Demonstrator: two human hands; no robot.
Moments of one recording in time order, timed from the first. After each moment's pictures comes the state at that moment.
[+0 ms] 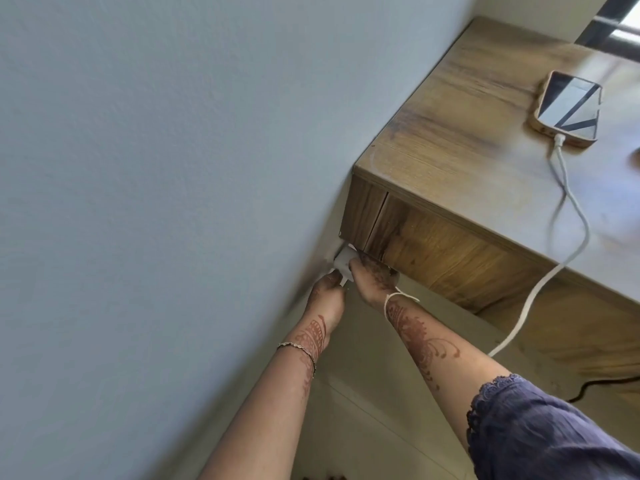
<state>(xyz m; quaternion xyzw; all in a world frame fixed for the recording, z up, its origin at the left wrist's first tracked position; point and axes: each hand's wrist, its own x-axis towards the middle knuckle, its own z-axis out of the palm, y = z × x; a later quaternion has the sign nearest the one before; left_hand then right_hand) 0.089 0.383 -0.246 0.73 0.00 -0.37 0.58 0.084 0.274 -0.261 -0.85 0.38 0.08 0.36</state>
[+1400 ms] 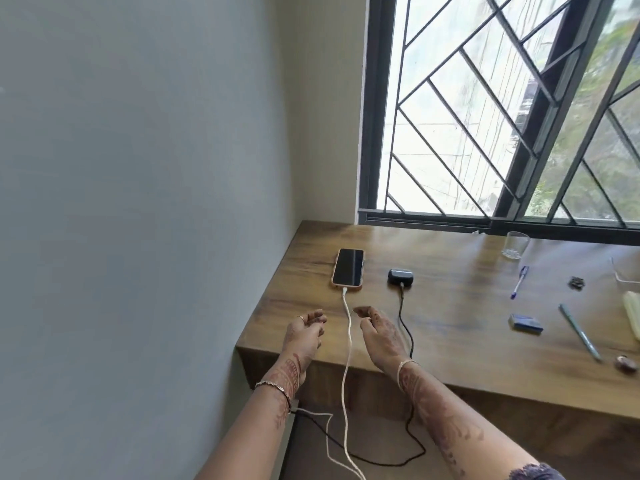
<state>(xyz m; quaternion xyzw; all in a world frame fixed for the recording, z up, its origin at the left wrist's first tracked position) 0.028 0.276 -0.001 0.68 -0.14 -0.35 0.63 -0.085 0.173 -0.017 -0.78 0.40 -0.24 0.42</state>
